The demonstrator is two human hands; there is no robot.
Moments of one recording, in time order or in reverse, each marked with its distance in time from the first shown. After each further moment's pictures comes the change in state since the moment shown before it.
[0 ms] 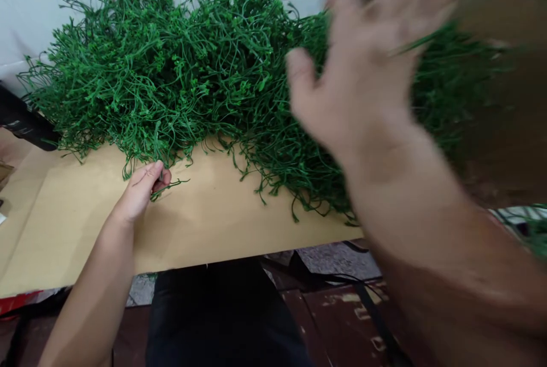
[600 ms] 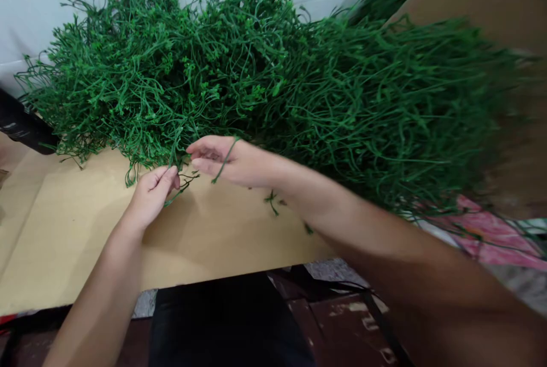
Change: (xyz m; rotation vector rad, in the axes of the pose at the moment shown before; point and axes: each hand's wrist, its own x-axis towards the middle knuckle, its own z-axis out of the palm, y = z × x) left_hand 0.006 -0.006 0.003 0.136 0.007 0.006; right_hand -0.006 -0.026 0.091 0.782 -0.585 0.268
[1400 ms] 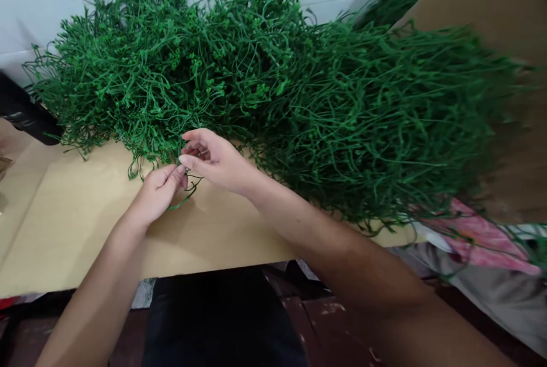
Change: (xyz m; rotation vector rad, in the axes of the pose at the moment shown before) left_hand -0.004 -0.003 0.003 0.062 -0.065 0.068; right_hand 0.013 0.021 0.036 0.093 0.138 -0.095
